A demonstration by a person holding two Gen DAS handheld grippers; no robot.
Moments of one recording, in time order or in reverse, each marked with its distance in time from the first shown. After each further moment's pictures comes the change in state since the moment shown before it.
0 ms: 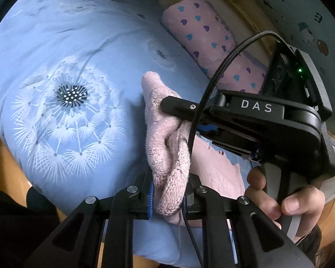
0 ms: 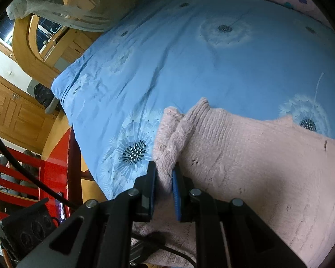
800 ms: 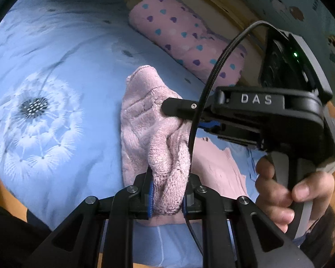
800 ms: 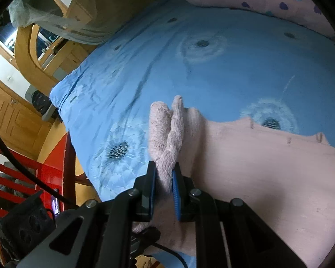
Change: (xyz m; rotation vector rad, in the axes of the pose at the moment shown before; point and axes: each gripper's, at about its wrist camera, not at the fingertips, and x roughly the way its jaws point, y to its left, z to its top) left arm 0.028 -0.055 -0.016 0.205 0.002 -0.030; right arm -0.054 -0.035 -0.014 0.003 -0.078 -0.050
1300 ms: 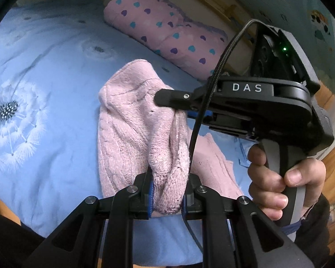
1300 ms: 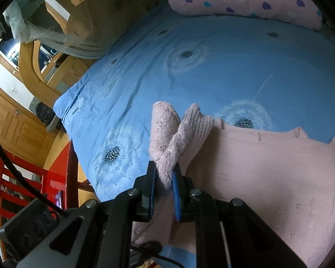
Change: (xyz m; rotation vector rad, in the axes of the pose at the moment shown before) left arm 0.015 -0.042 -0.011 0.100 0.044 -0.049; right arm -0.045 -0.053 -0.013 0.046 -0.068 0.046
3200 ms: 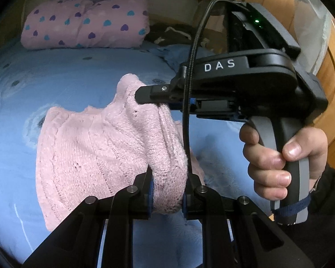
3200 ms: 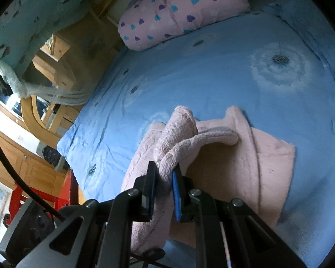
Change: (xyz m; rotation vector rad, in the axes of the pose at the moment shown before) left arm 0.096 -0.145 -0.031 0.449 0.172 -0.043; right arm -0.145 -0.188 -0.064 0.227 -0.196 0.055
